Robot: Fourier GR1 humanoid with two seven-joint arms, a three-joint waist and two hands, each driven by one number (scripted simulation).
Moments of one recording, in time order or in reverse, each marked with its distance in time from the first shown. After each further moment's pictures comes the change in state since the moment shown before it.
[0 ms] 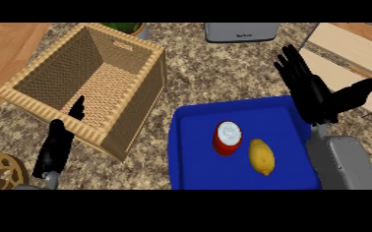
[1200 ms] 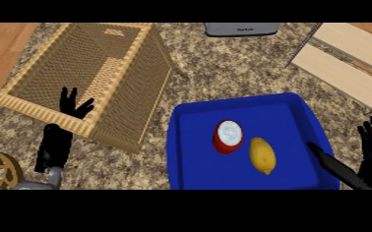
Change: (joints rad) left arm -0.014 -0.059 0.053 -0.030 -0.050 0.024 -0.095; right arm 0.495 0.052 -0.203 -0.123 0.223 -0.404 -0.379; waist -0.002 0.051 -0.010
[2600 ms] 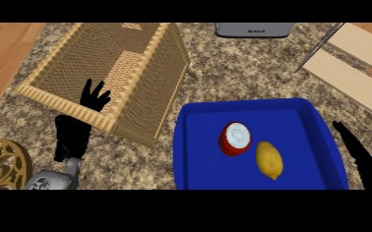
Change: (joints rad) left arm -0.069 -0.088 -0.016 0.025 0.045 -0.020 -0.021; right arm 0.089 -0.417 0.422 -0.677 0.532 0.312 1.134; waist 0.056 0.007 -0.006
